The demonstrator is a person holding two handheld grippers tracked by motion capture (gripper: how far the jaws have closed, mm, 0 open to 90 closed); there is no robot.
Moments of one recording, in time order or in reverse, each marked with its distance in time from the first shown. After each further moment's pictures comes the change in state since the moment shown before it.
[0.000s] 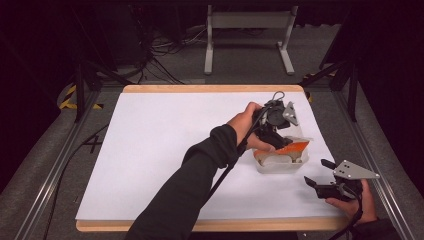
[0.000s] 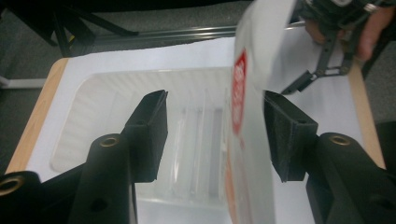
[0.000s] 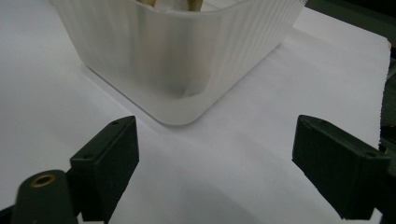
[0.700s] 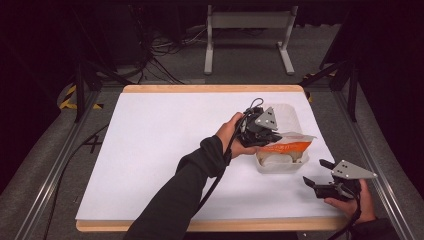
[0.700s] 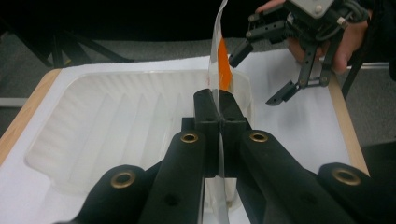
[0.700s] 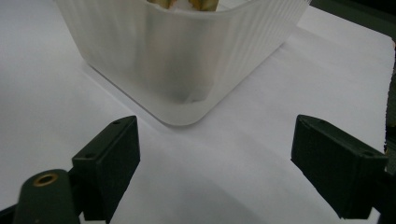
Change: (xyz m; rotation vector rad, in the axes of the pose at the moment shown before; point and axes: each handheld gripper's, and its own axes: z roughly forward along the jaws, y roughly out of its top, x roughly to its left) left arm -0.003 -0.035 0.005 -0.171 -0.022 -0.068; right arm 0.002 0.001 0.003 0.011 0.000 -0.005
